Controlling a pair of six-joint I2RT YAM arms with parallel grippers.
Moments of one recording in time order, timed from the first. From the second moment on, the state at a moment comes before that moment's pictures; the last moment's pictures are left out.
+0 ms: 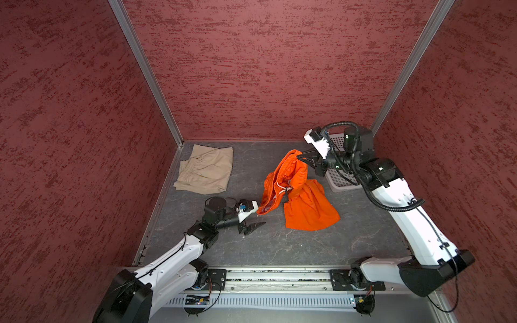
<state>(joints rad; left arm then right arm) -0.49 0.96 0.32 0.29 0.66 0.34 0.39 1.33 1.58 -0.70 -0.62 -0.30</state>
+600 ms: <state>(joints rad) -0.50 0.83 0.51 0.12 0.30 0.26 0.38 1.29 1.58 -0.61 -0.63 -0.21</state>
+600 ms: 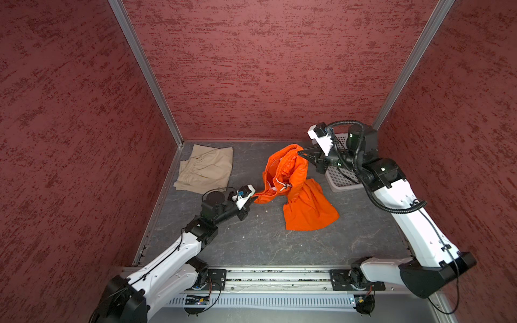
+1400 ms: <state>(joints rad) -0.30 0.72 1.42 -0.77 -0.01 0.41 0.39 1.09 1.63 -0.57 -0.68 -0.10</state>
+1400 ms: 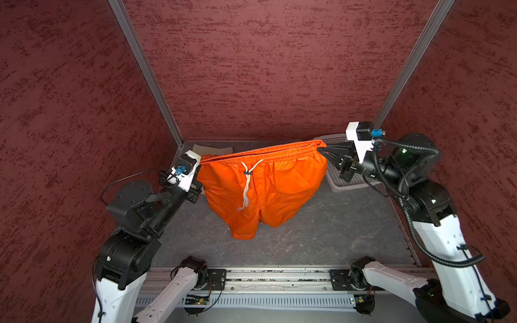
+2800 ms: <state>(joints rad) -0.12 1.07 1.68 -0.76 0.10 0.50 0.36 1.45 2.05 -0.80 -0.62 0.07</state>
